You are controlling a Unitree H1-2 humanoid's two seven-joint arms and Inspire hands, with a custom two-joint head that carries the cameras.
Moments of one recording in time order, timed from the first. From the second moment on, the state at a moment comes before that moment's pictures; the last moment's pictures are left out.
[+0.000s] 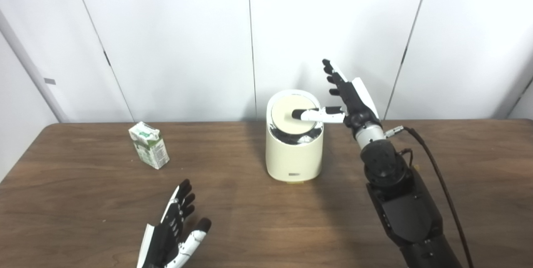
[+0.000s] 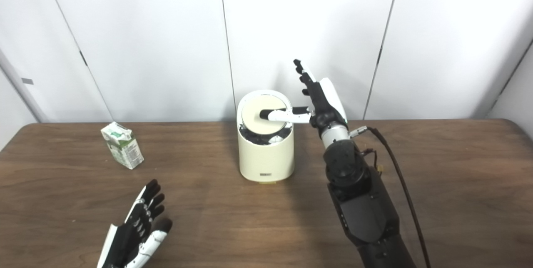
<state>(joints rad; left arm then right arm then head) 0.19 0.03 0.03 -0.20 0.05 -0.14 -0.01 -0.67 -0.10 0.16 0.20 -0.41 0.30 -0.05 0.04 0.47</state>
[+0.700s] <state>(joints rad) 0.19 0.03 0.02 -0.21 0.05 -0.14 -0.01 -0.72 -0.20 0.31 0.26 -0.61 0.19 -0.06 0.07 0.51</state>
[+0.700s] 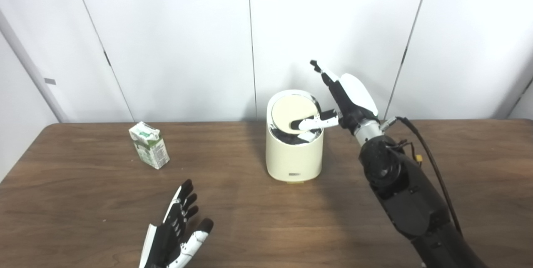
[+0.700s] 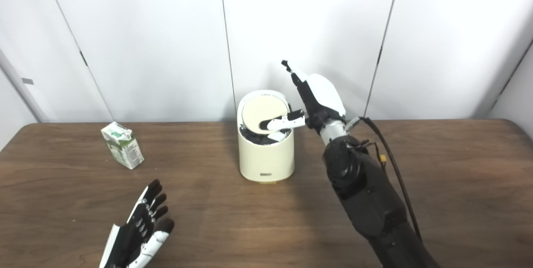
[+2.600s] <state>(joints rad) 0.19 0.04 0.04 -0.21 -0.12 -0.09 -0.05 -0.30 -0.18 0.08 -0.25 -0.44 0.35 0.08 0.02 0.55</state>
